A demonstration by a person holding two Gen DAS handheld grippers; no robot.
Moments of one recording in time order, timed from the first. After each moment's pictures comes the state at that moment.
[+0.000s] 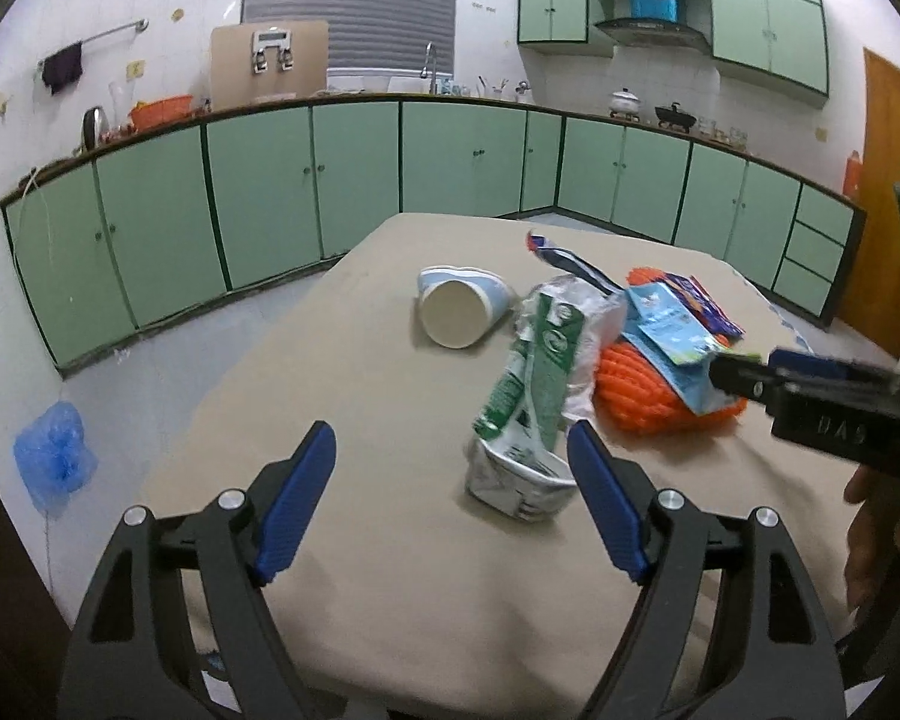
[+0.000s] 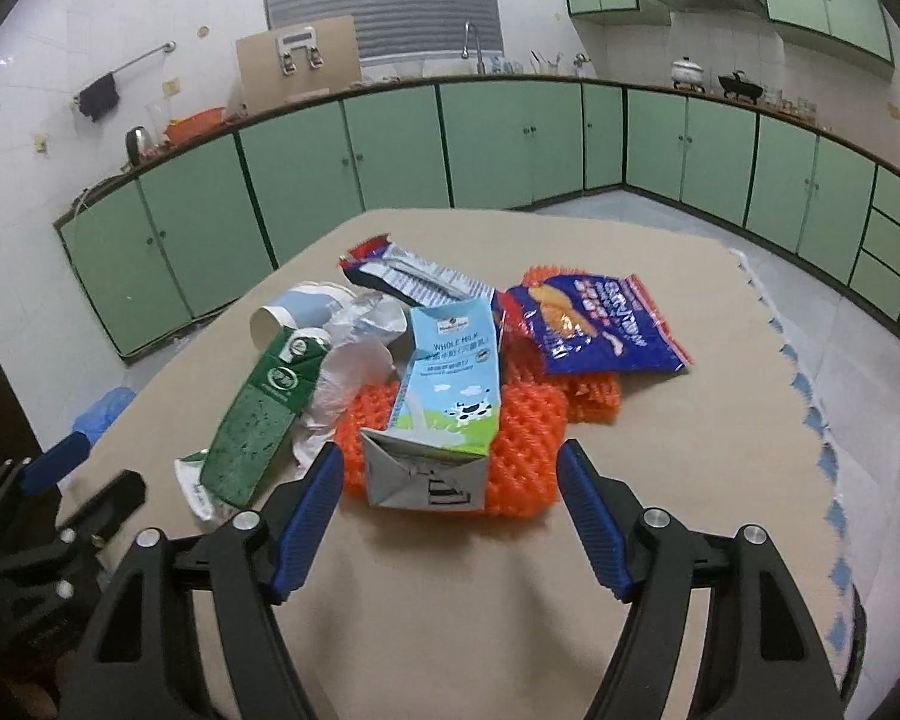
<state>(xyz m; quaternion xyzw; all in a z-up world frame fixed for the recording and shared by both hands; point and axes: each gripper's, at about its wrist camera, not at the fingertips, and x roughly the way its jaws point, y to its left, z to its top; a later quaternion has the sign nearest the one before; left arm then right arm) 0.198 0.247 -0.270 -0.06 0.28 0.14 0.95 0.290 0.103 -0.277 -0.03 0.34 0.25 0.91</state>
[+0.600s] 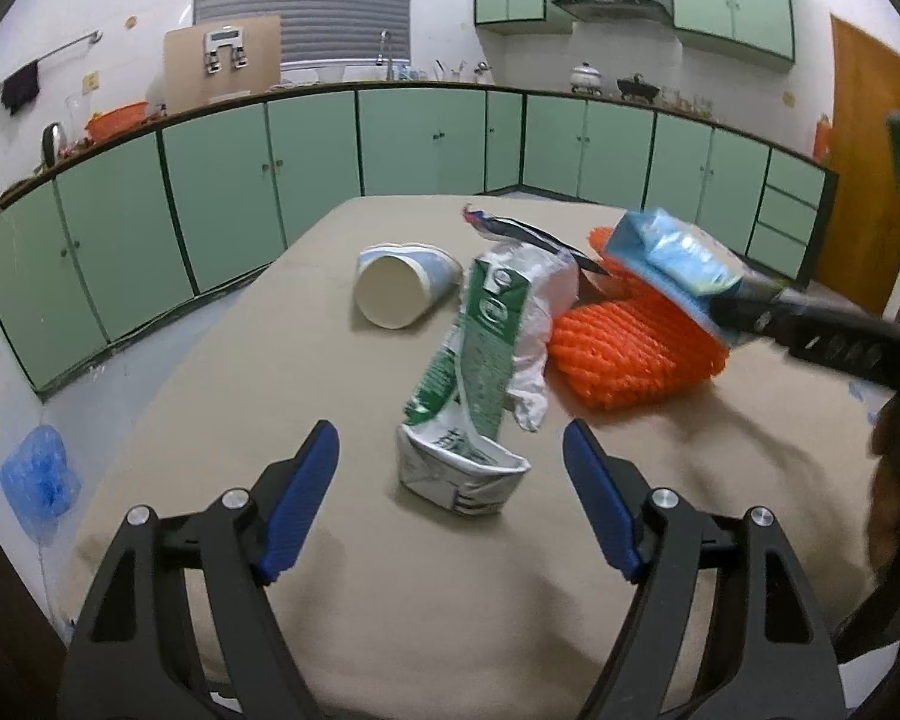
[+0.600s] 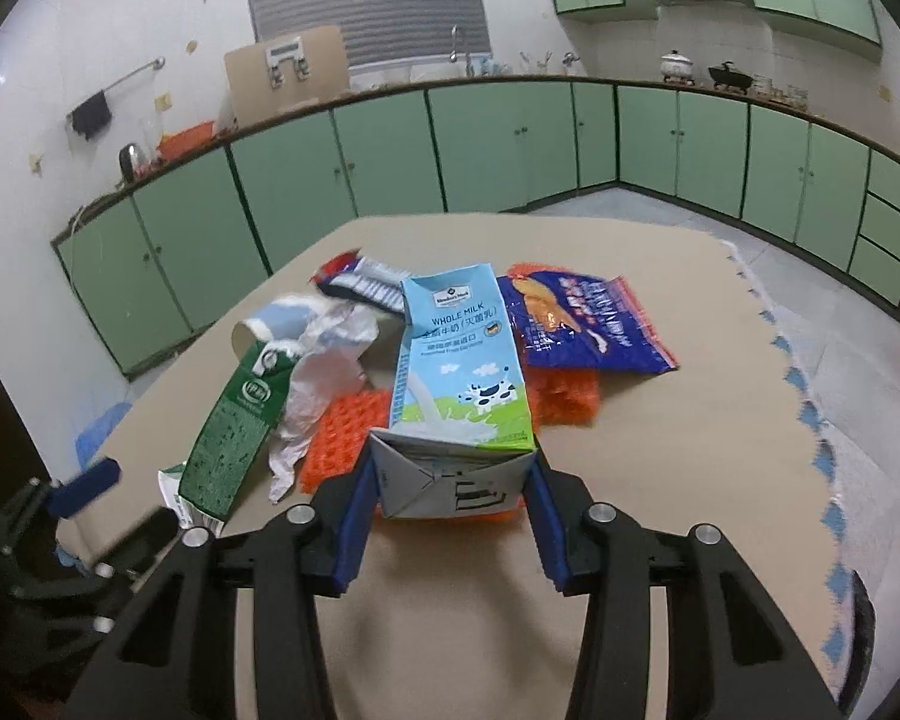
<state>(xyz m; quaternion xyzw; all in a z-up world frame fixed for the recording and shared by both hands) 0.217 0.218 -0.288 -0.03 0.31 0.10 0.95 0.295 0.068 -0.268 0.00 0.32 0.25 0.91</state>
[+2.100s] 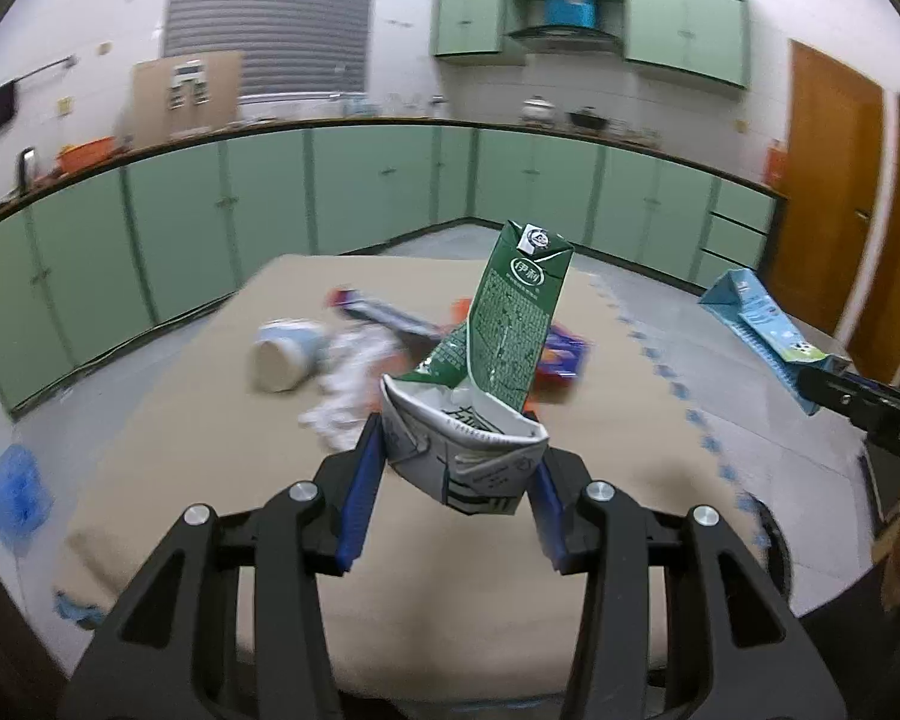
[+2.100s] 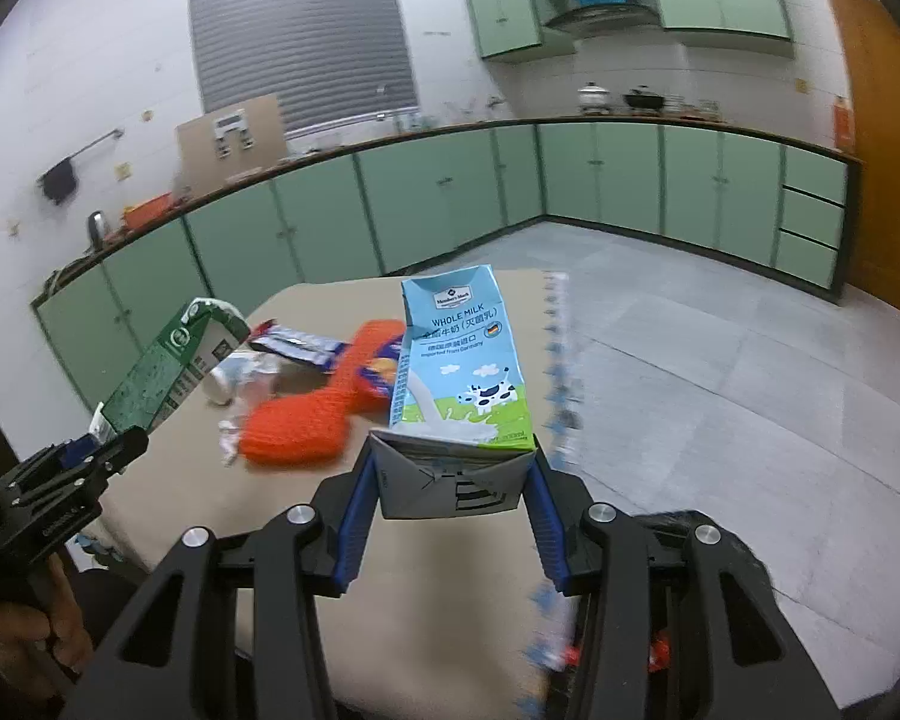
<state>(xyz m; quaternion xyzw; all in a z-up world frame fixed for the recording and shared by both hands) 0.197 0.117 -0.218 -0.04 0.27 0.04 0.96 0.222 -0.108 -0.214 0.04 0.29 0.18 0.94</state>
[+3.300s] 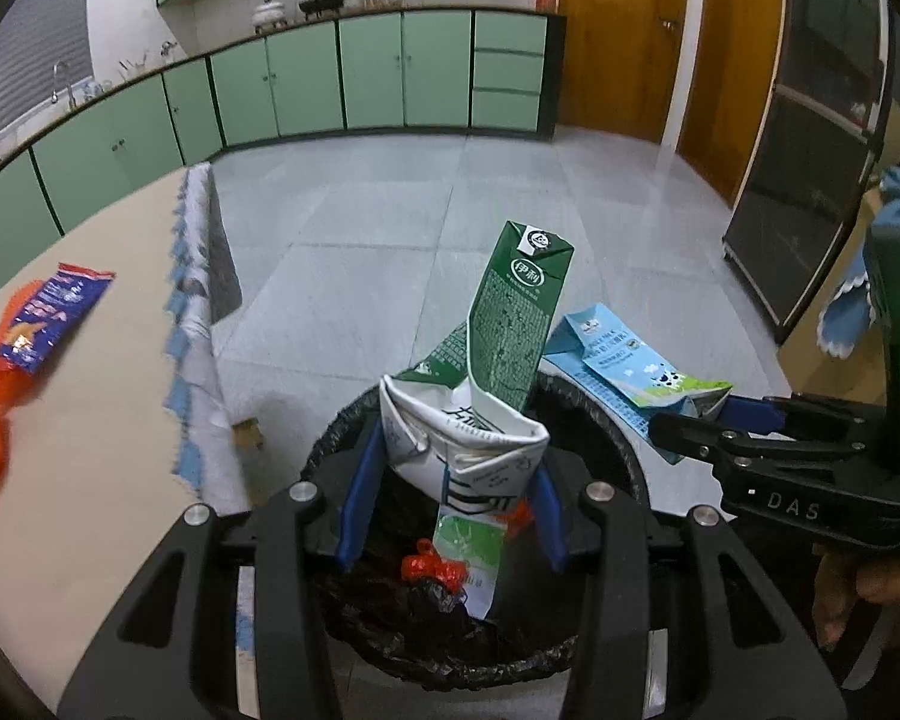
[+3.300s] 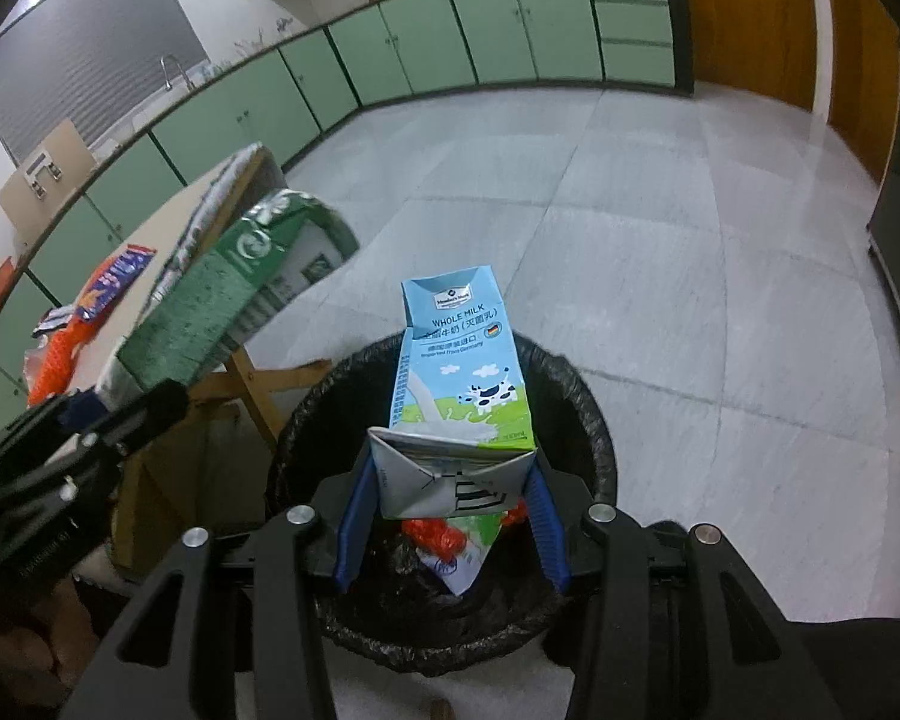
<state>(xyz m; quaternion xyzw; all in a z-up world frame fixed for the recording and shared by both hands) 0.301 -0.182 -0.337 0.08 0.40 -0.19 0.89 0.239 -0.330 -0.366 0.15 0.45 0.04 0.88</state>
